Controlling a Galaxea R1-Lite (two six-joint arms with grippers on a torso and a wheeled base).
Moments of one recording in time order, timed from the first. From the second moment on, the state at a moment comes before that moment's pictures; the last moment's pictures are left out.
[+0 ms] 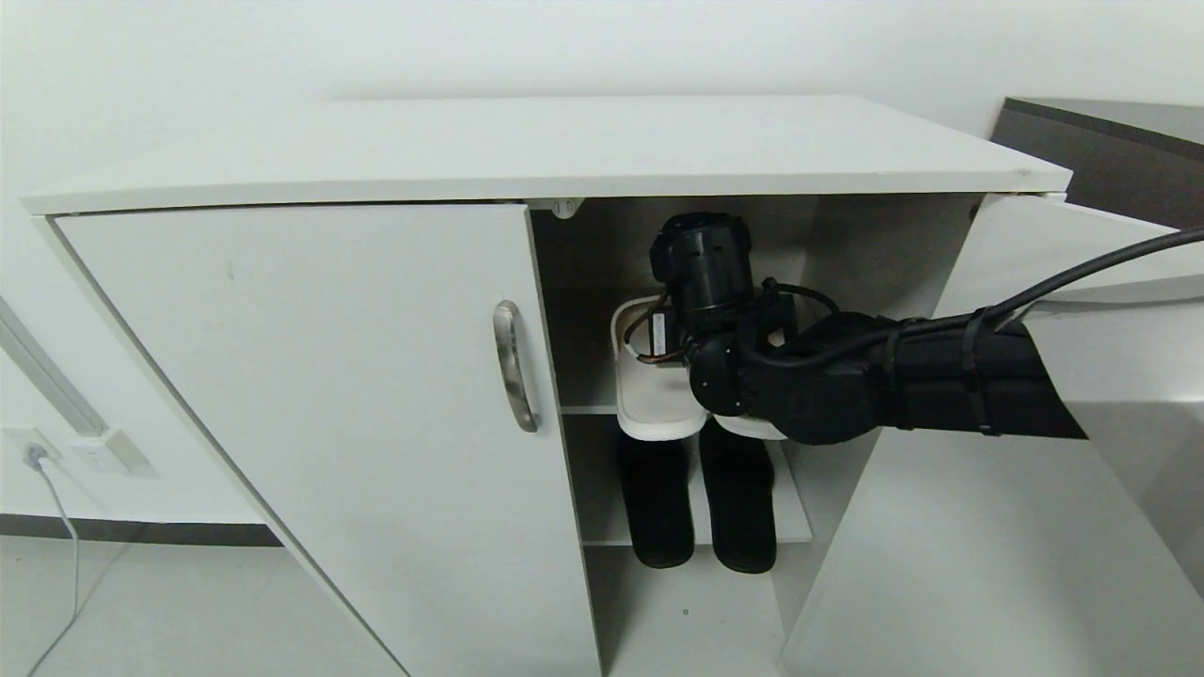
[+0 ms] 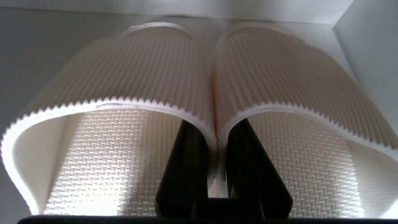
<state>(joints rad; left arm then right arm) 0.00 0.00 0.00 0.00 0.02 -0.01 0.79 2.18 -1.79 -0.14 -0.76 0.17</state>
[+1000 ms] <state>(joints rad) 0.00 0.00 0.00 0.00 0.02 -0.01 0.79 2.16 -1.73 -0.11 -0.77 0.18</state>
